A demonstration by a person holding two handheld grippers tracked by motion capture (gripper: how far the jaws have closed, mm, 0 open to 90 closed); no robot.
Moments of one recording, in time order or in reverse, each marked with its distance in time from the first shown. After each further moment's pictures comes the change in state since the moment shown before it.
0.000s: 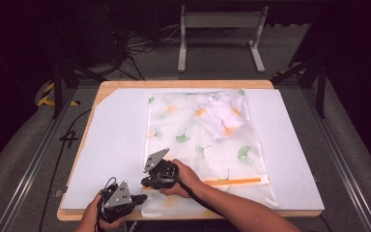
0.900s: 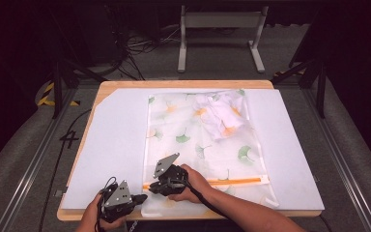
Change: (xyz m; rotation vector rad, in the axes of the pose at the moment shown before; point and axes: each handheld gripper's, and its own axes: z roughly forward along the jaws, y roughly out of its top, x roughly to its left) left arm 0.000 0.000 0.000 0.001 0.001 -0.009; right arm 0.006 -0.023 -0.012 0.011 0.026 0.020
